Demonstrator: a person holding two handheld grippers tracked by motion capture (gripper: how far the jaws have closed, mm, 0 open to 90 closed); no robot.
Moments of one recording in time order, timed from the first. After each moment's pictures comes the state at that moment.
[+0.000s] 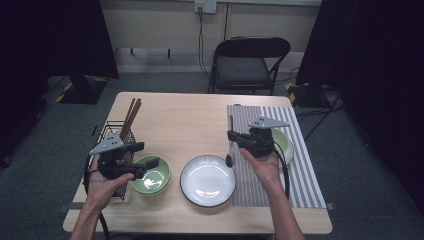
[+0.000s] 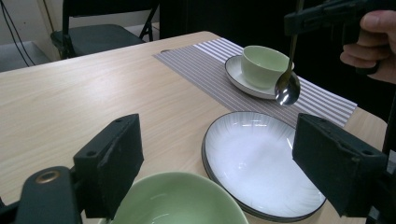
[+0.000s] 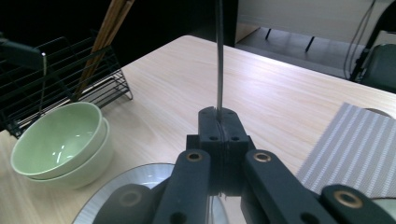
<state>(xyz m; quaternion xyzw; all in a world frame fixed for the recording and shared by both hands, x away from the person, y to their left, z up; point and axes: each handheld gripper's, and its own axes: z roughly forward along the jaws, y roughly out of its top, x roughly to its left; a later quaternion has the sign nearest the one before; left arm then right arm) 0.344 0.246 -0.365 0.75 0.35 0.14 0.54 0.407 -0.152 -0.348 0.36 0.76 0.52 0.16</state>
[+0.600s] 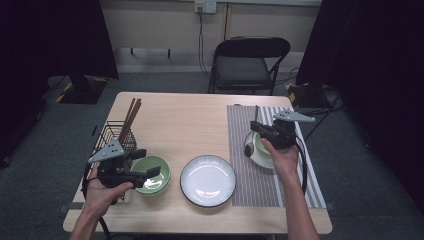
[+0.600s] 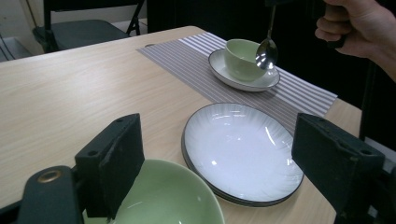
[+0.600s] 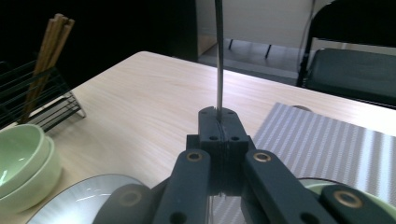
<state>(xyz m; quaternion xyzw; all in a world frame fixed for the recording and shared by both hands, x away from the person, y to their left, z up) 0.327 0.242 -0.366 0.76 0.34 0.13 0.53 0.425 -0.207 -0.342 0.41 0.72 0.52 0.21</state>
